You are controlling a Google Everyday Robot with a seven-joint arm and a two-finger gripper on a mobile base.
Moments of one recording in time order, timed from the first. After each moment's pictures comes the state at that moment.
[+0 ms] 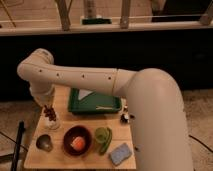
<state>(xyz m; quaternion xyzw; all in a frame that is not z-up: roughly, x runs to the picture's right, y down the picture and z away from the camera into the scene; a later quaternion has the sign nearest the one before) -0.287 0.076 0.684 -0.19 -0.29 -0.56 0.76</state>
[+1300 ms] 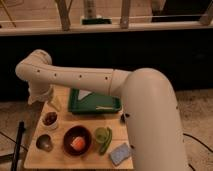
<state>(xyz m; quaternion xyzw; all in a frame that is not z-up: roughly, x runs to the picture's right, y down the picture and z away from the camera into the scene) -0.290 0.080 0.690 -0.20 -0.29 -0.56 0.75</state>
